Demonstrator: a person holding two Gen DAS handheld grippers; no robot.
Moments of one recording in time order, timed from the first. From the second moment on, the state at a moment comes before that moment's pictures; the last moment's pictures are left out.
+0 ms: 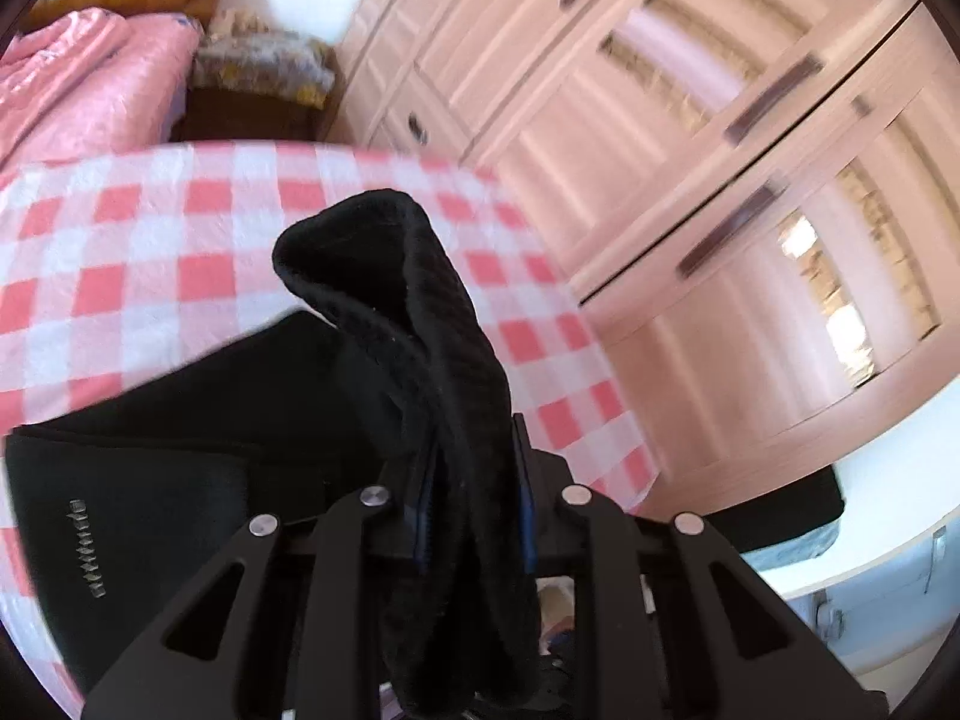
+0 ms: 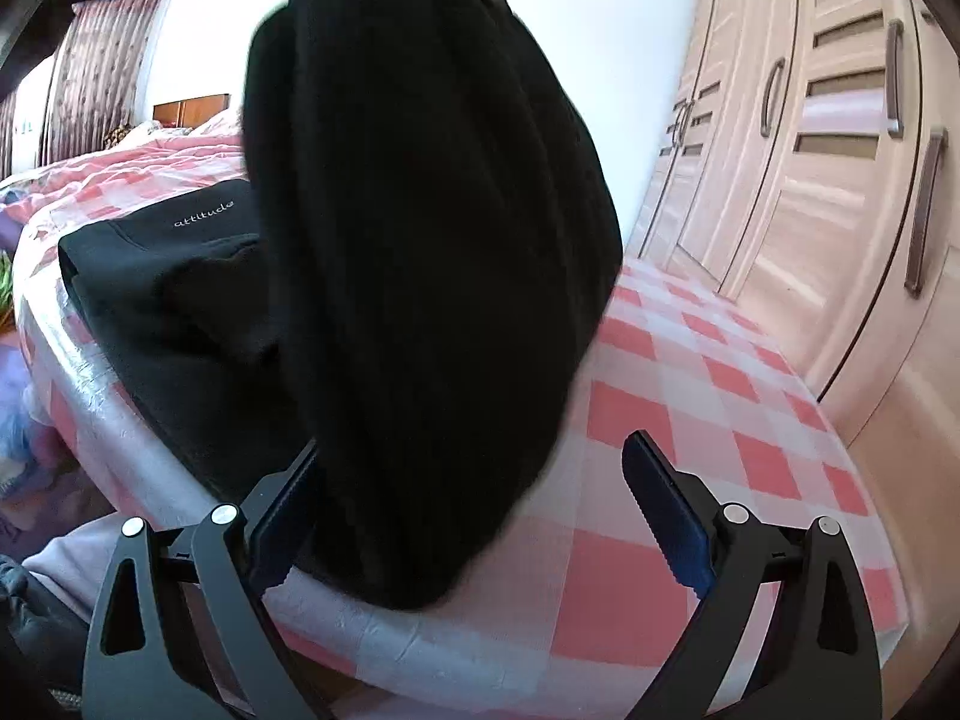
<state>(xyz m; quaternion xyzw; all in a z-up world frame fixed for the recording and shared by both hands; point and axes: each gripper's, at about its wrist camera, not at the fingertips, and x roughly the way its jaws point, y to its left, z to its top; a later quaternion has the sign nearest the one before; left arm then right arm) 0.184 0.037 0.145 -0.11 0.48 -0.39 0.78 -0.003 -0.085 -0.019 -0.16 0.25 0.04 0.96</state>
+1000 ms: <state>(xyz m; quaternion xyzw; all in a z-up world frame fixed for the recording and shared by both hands) 0.158 0.291 -0.026 -0.30 0.48 -0.23 0.79 0.005 -0.051 -0.021 -0.21 0.26 0.11 0.94</state>
